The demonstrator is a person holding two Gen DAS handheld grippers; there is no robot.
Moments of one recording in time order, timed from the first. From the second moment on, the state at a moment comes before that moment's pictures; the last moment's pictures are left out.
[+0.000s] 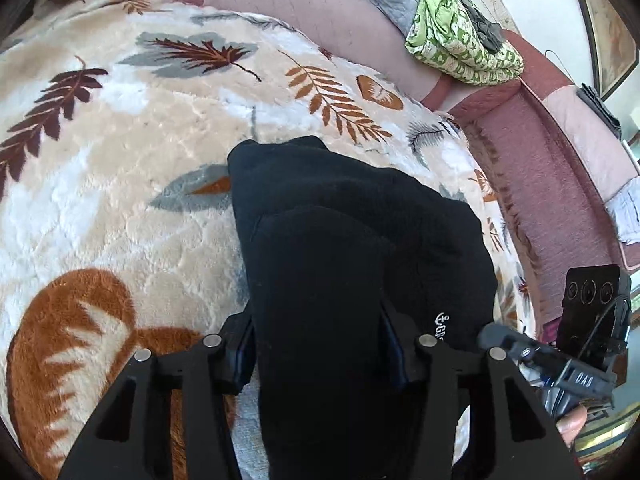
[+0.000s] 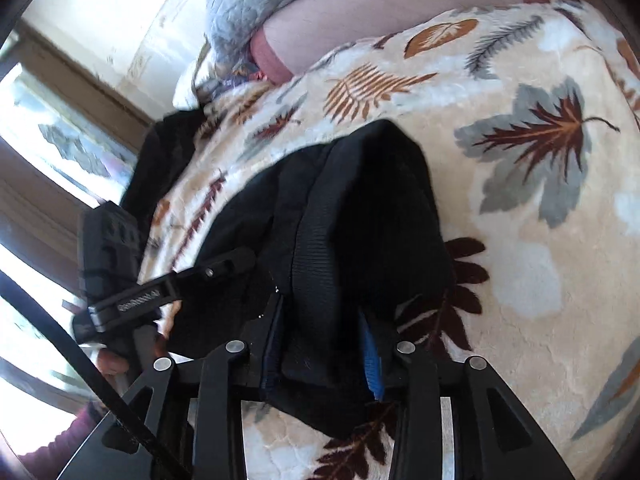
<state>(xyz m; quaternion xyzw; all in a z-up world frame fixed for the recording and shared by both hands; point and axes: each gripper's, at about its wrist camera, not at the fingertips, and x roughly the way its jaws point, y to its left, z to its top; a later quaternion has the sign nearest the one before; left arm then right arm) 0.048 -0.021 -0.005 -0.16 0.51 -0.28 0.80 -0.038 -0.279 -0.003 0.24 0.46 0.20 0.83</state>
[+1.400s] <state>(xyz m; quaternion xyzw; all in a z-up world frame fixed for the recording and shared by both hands) 0.092 -0.008 -0.009 -0.20 0.53 -0.25 0.79 0.004 -0.263 -0.007 0.29 0.49 0.21 0.79</state>
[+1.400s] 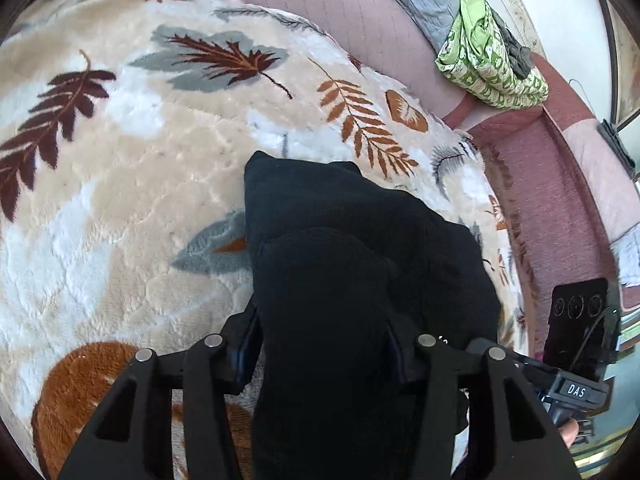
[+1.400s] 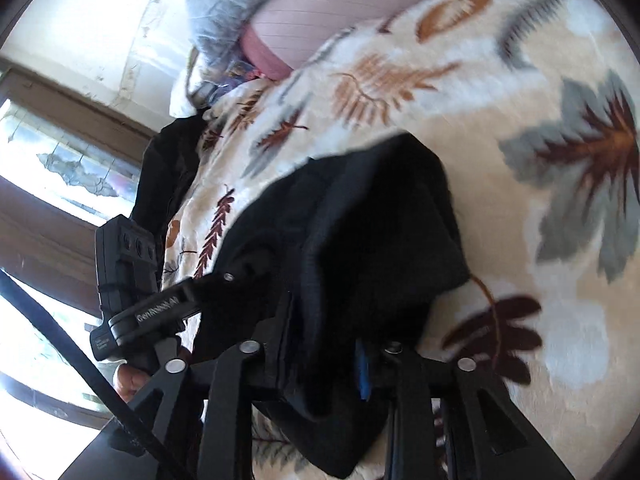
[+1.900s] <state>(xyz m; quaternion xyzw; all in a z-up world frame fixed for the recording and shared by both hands) 0.090 -0.019 -0.014 -0.17 0.52 -0.30 0.79 0.016 -0.272 -0.054 0.41 0.49 0.24 0.73</state>
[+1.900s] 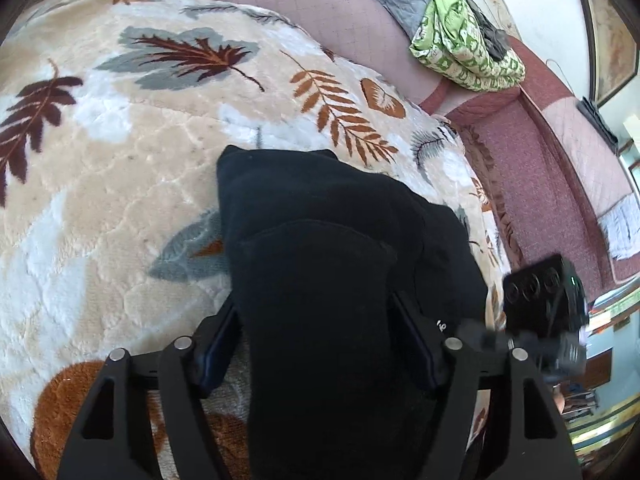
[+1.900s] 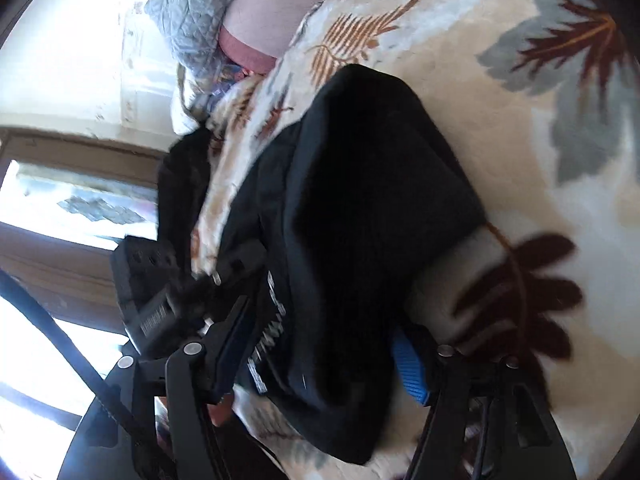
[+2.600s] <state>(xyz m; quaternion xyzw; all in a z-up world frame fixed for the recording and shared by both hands) 0.091 -0.014 -0.019 -0.18 0.51 -0.30 0.78 0.015 -0.277 -0.041 0.37 0.50 0.19 0.76</state>
